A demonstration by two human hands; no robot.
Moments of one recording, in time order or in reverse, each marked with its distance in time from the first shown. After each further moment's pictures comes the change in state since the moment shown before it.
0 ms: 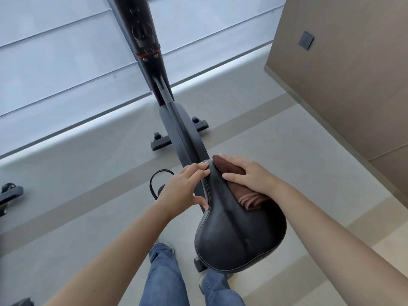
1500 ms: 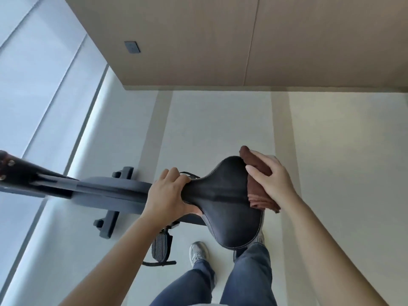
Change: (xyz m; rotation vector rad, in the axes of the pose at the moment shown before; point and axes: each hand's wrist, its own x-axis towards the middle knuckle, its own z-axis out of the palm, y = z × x) left_hand 0.072 -0.005 -0.012 0.108 -0.291 0.624; right_hand -0.117 -0.002 0.111 0.454 1.367 0.465
